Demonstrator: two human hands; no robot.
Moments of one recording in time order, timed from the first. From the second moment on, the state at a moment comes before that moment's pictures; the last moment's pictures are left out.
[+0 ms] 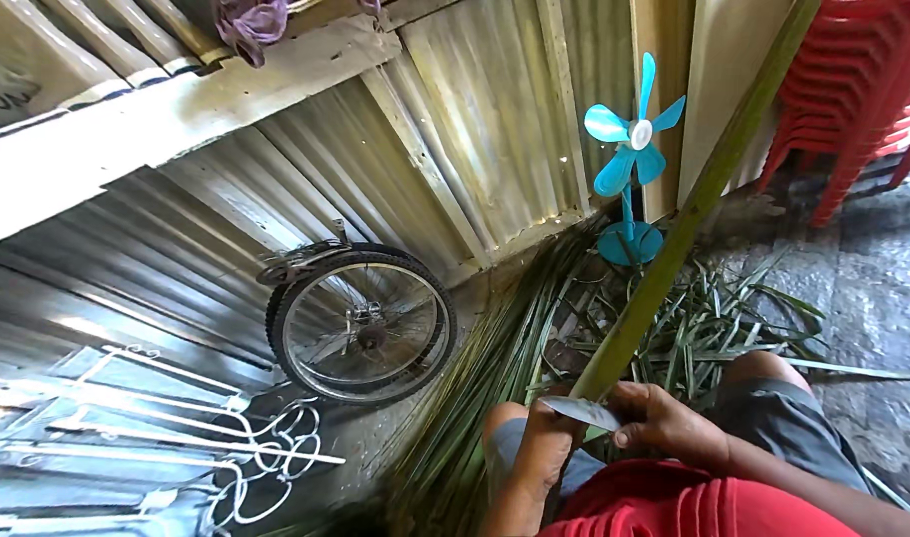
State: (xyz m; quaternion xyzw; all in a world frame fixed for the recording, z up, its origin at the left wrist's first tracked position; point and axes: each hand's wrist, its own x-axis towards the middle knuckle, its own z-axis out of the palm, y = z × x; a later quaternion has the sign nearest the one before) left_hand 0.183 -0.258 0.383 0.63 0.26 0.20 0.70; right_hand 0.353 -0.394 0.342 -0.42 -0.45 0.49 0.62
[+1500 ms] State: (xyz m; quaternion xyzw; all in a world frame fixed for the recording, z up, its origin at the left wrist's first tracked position) left_hand 0.093 -0.142 0.352 0.78 0.36 -0.02 0.51; right_hand 0.430 -0.347 0.330 -0.55 0.01 0.39 0.74
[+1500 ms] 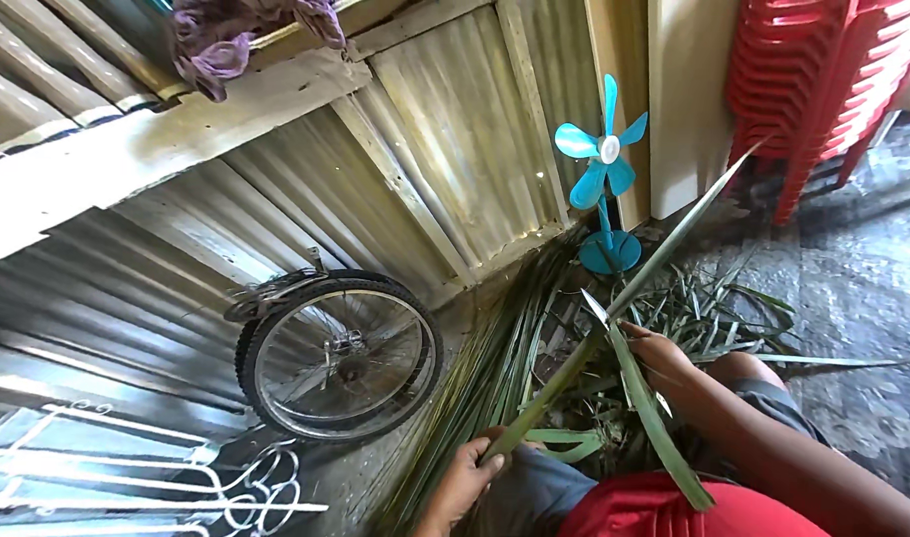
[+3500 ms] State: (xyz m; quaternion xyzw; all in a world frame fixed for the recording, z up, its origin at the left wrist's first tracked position) left_hand -0.119 -0.077 0.374 0.75 0.61 0.07 0.25; right_hand 0.524 -0.384 0.252 -0.88 -0.39 0.21 -0.17
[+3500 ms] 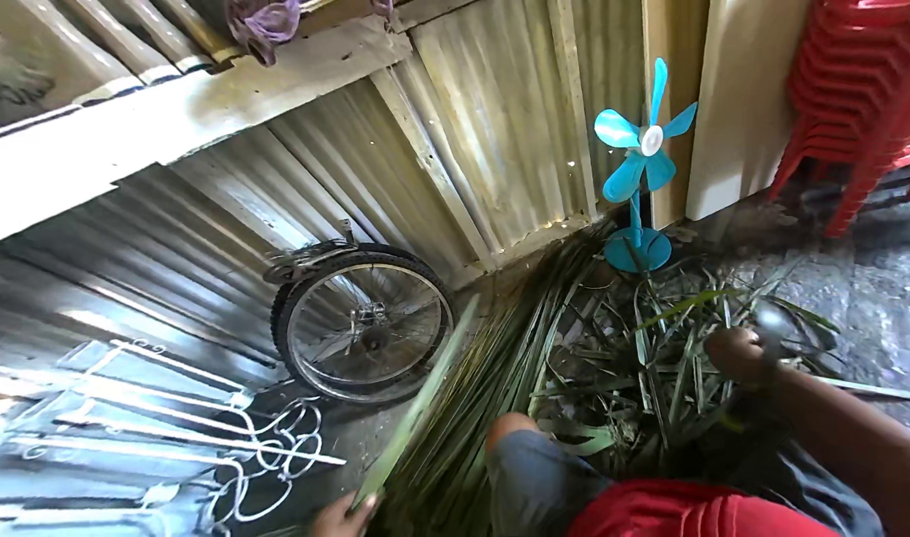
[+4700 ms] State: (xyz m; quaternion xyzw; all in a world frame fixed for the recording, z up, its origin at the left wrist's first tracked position) left_hand 0.203 -0.242 0.360 0.92 0.30 0.24 0.10; right_hand 0.332 -0.339 0.353 -0.54 -0.21 0.53 0.62
